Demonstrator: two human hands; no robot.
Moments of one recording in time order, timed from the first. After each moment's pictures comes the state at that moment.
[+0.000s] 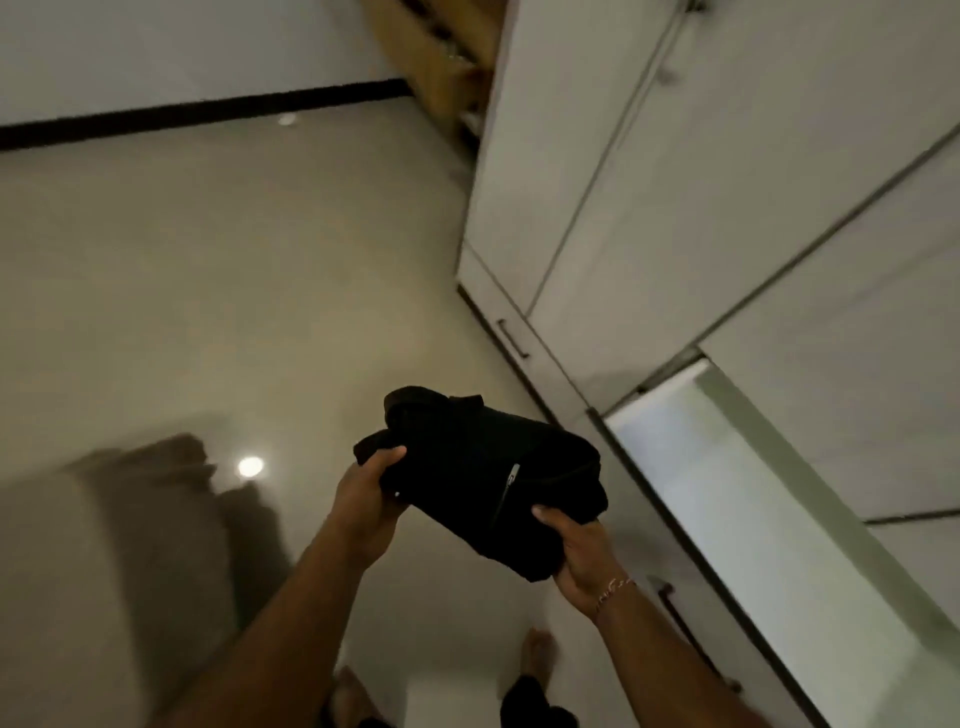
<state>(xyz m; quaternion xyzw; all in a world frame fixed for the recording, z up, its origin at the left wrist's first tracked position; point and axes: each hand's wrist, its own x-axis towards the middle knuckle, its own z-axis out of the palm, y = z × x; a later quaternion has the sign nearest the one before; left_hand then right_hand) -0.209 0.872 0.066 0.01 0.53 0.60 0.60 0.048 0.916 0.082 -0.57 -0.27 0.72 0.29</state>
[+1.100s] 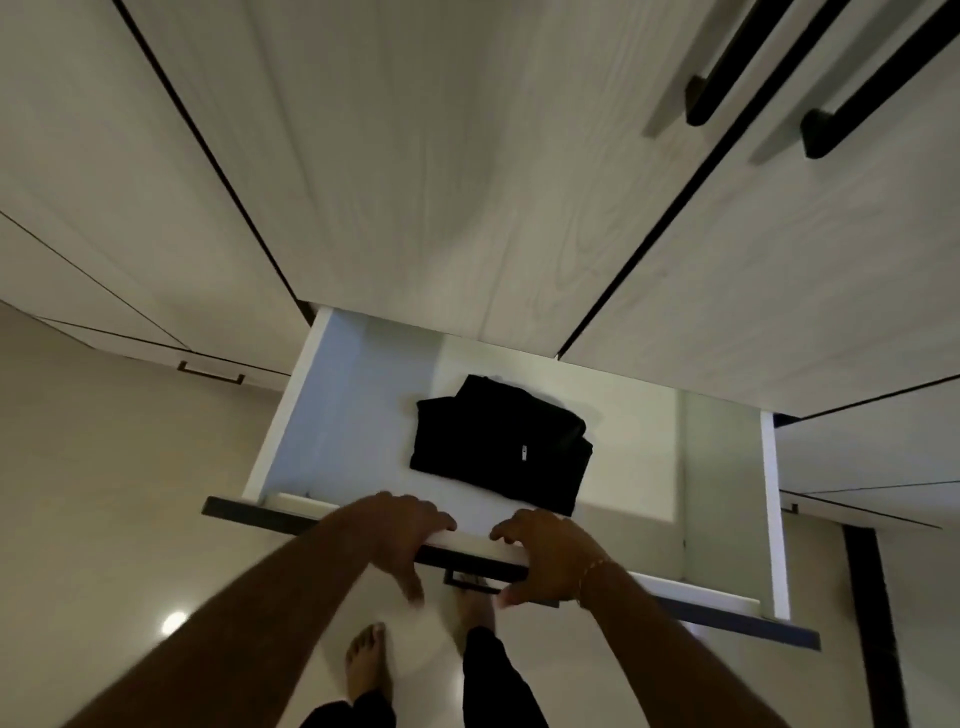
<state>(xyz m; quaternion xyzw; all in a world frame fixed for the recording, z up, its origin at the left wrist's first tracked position) 0.205 1.104 0.003 0.85 0.16 -0.40 0.30 0.420 0.946 0.004 -0.67 -0.60 0.43 -0.11</state>
